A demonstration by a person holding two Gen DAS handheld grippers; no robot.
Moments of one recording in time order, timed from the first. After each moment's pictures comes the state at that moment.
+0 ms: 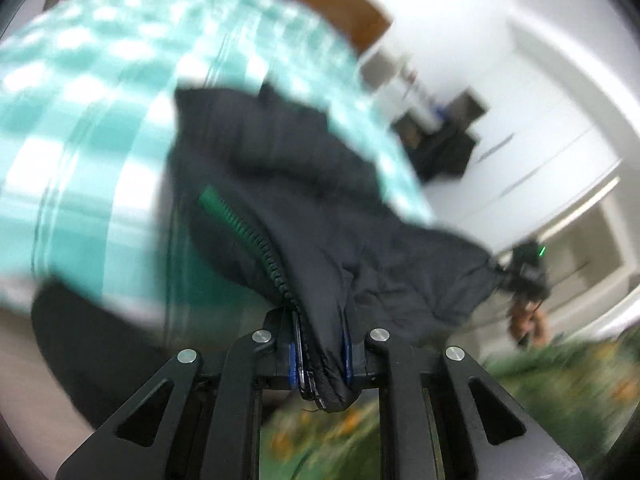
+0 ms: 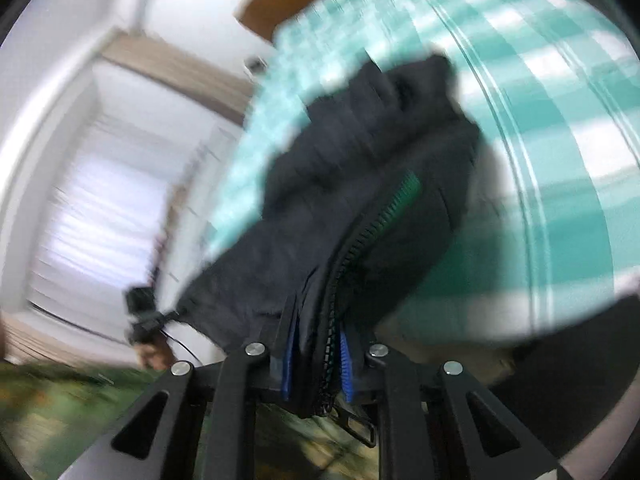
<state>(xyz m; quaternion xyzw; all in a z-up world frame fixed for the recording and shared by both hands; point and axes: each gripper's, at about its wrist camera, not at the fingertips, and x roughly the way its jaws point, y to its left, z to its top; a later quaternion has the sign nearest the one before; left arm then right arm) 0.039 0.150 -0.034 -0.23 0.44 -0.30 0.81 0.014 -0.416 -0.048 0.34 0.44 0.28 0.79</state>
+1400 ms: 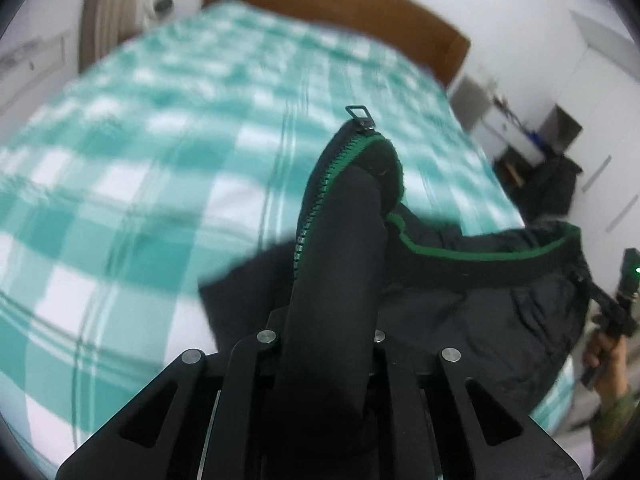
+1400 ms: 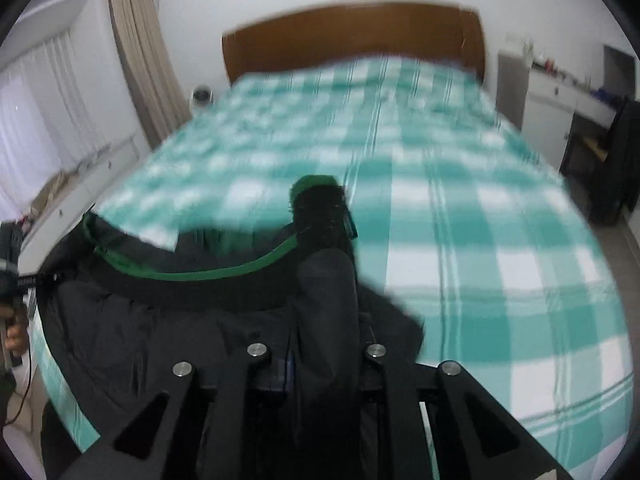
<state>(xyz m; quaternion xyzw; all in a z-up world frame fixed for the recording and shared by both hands) 0.325 0.084 -0.076 -0.13 0.41 -0.12 0.90 0.342 -0.354 -0.059 0.04 0.36 0.08 0.93</state>
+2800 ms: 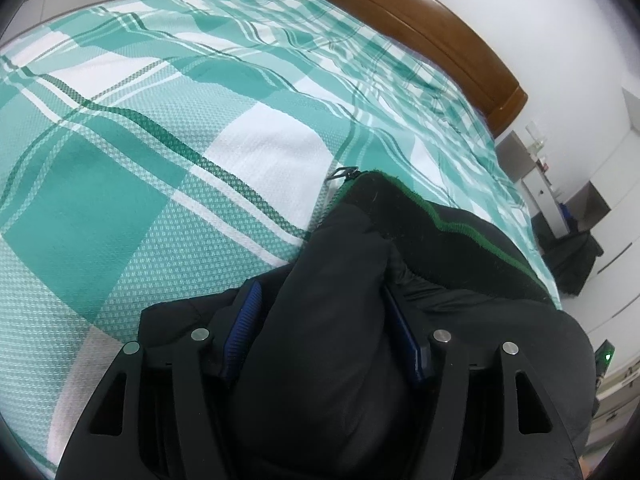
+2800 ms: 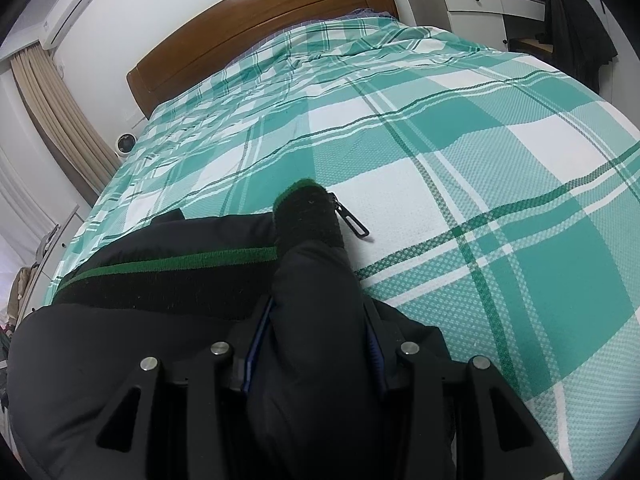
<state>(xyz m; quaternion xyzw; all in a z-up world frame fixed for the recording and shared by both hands) 0.403 0.098 -0.231 -0.25 0.40 -0.06 0.88 0.418 -0.390 -0.240 0.19 0.39 0.00 0.90</state>
